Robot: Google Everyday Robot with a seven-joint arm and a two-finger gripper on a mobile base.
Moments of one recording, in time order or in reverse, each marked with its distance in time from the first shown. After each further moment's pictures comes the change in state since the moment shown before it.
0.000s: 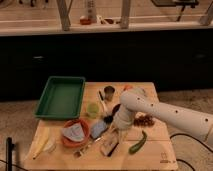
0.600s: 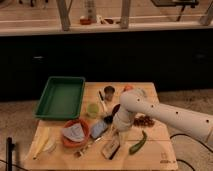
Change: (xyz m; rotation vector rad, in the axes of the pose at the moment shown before) arm -0.005 0.002 0.002 0.005 -0.004 -0.002
